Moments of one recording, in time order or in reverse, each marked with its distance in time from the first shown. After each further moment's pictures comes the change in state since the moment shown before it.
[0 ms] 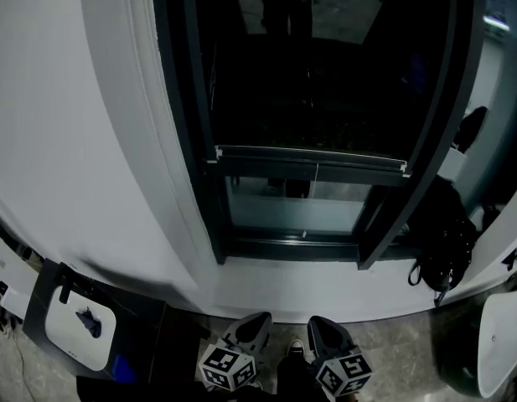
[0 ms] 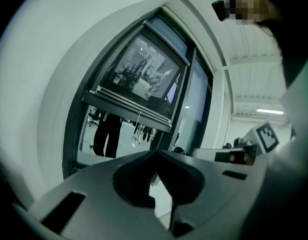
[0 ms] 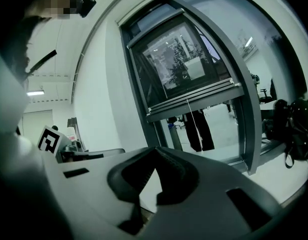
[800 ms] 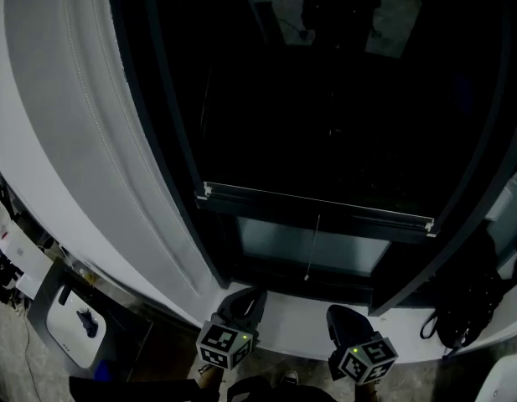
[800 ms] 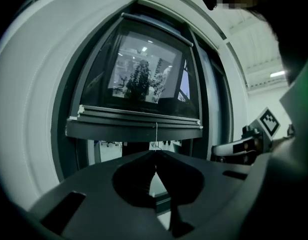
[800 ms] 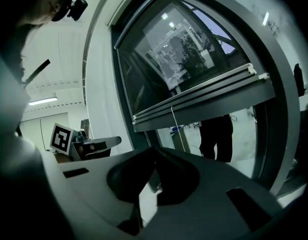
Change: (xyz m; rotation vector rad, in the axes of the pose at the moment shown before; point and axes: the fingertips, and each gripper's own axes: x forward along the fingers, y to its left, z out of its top) left arm 0.195 0.083 0.102 0.255 -0.036 0.235; right arm 0.135 -0.180 0.105 -0.024 0.029 0.210
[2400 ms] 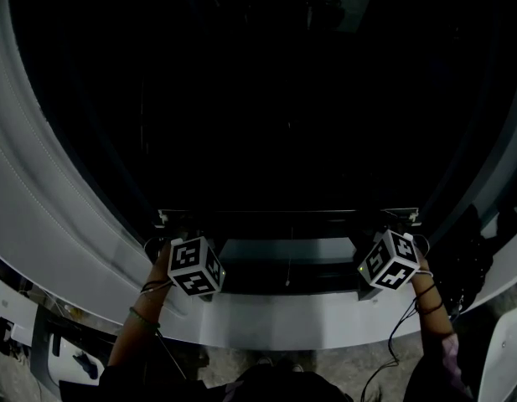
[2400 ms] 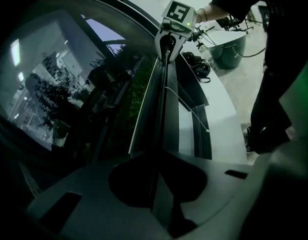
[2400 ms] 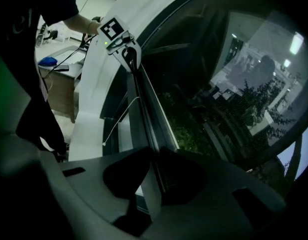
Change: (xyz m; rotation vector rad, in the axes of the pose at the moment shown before) left arm 0.154 0.121 0.074 1.221 0.547 -0.256; right arm 0.099 -0.142 0.132 -1.130 0.592 -0.114
